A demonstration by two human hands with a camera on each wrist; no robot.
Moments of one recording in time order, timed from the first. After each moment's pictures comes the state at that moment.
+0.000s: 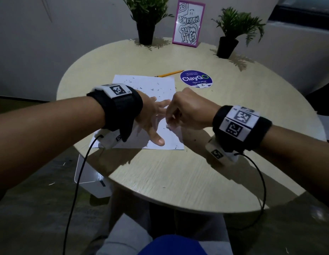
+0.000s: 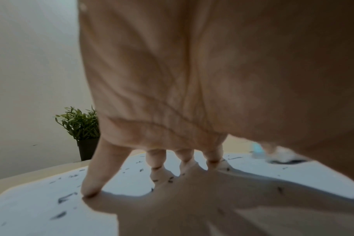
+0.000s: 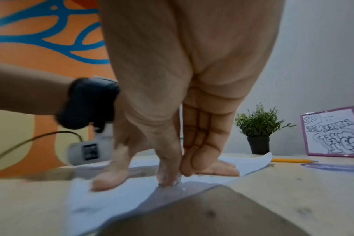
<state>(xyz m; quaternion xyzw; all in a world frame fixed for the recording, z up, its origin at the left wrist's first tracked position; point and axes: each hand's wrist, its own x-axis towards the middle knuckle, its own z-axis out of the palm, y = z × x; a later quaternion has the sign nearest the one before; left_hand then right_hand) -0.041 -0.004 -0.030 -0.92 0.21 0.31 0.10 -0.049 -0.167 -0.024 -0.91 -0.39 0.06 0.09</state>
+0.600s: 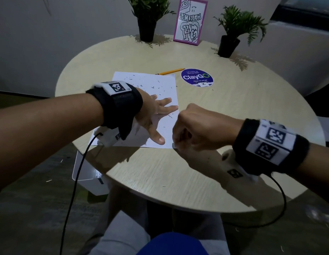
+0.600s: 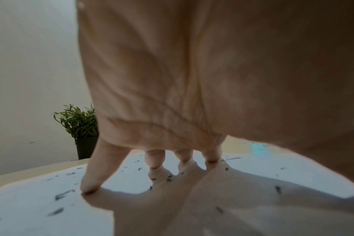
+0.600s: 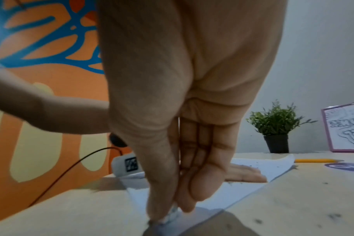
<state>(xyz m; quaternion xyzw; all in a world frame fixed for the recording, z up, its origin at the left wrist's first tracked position) -0.045 -0.004 -0.029 -0.92 0.20 0.31 0.10 -0.087 -0.180 -0.019 -0.88 -0.44 0.14 0.06</state>
